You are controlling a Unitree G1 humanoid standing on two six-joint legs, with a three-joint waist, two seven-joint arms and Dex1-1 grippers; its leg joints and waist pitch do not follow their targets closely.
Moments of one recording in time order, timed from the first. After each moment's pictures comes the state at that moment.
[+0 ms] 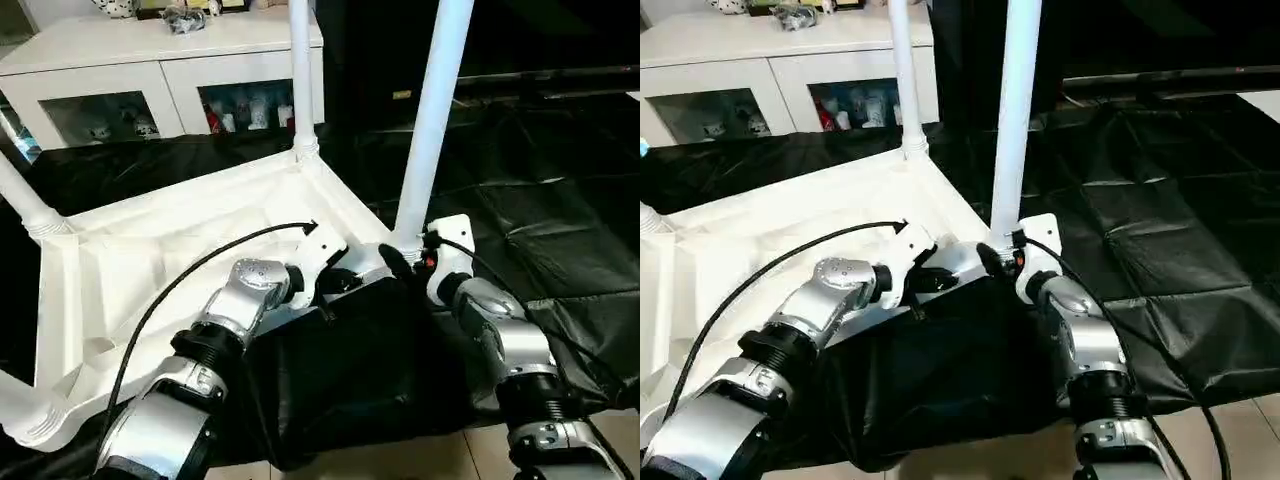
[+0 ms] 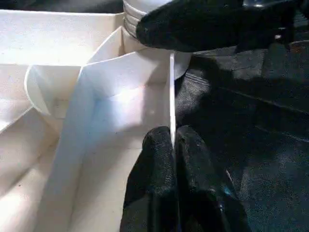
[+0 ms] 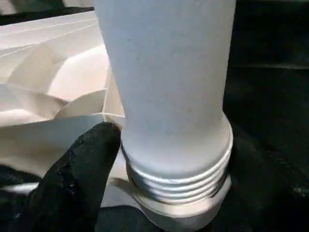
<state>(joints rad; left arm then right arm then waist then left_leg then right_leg) -0.71 0.11 -0.22 0.77 0.03 0.20 -0.88 -0.45 -0.17 -0.04 0.47 0.12 0.26 0.49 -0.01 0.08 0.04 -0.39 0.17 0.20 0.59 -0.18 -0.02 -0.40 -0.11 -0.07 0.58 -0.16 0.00</state>
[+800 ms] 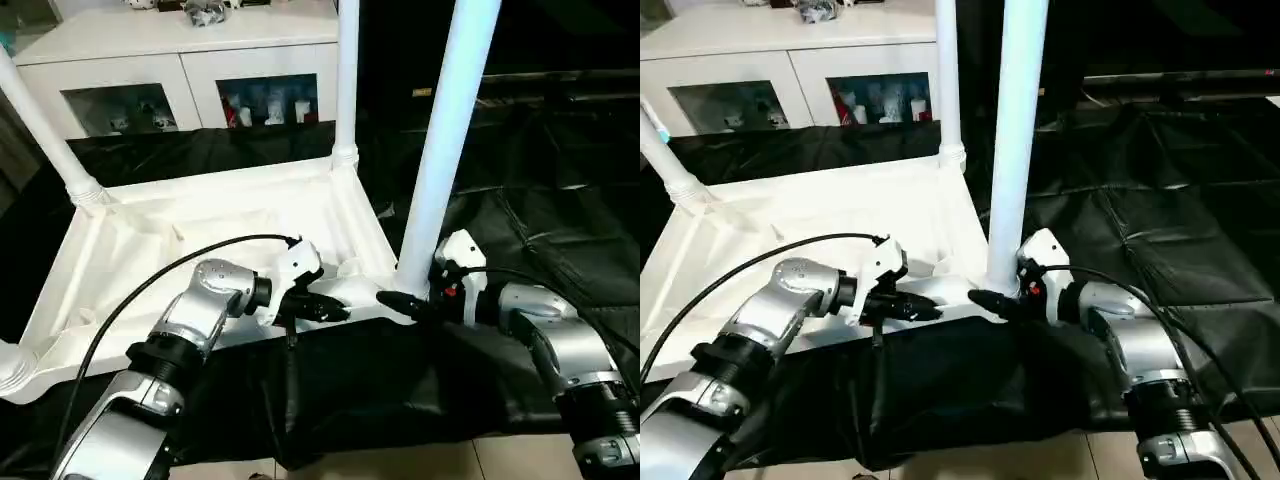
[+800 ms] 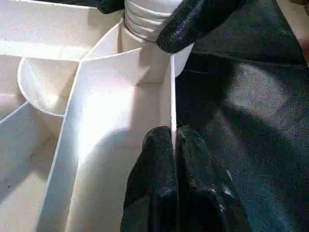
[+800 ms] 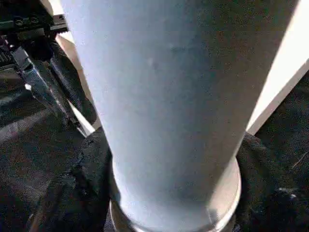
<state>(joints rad) -0.62 0.25 -0.27 0.61 -0.03 0.20 -1.23 -0.39 -0.41 0.09 0.35 0.19 0.28 1.00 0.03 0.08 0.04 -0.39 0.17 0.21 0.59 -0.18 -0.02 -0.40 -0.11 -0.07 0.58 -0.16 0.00</state>
